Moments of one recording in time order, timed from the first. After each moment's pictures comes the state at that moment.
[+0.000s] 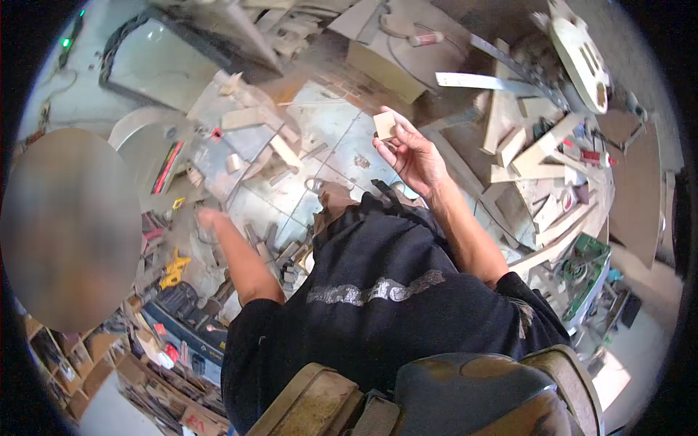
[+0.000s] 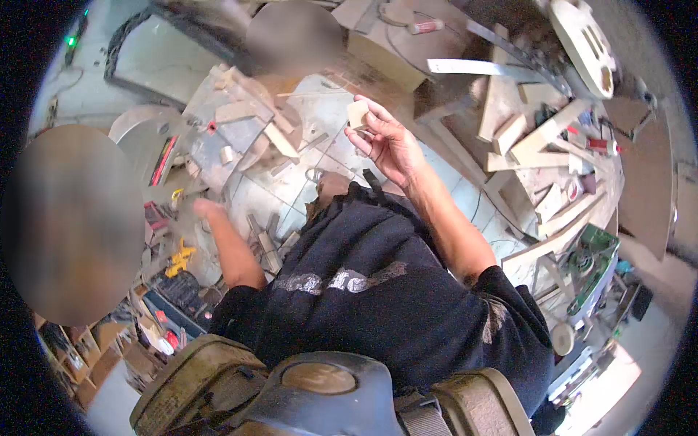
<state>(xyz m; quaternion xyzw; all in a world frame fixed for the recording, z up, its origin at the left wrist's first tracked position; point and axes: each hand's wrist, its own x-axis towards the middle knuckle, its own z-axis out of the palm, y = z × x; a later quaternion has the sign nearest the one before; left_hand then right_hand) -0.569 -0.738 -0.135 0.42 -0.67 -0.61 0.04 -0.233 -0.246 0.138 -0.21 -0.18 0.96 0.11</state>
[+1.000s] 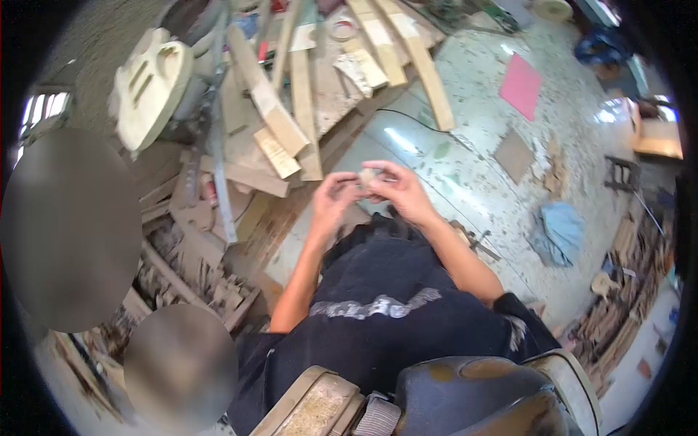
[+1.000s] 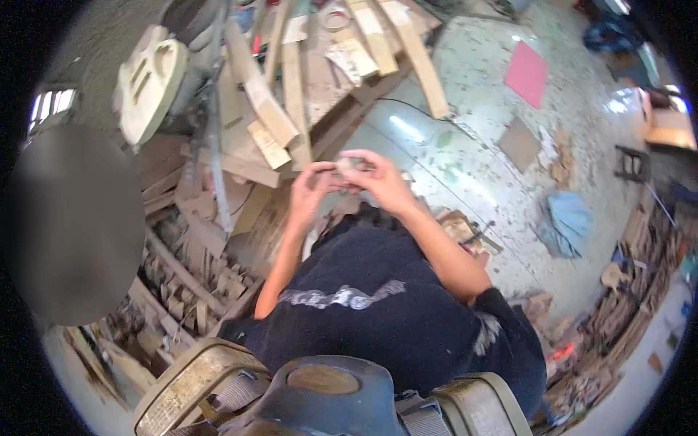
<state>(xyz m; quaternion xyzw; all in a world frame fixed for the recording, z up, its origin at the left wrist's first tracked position) -0.031 -0.150 0.119 -0.52 -0.34 -0.19 -0.76 0.130 -0.256 0.135 -0.51 -0.19 0.58 0.61</state>
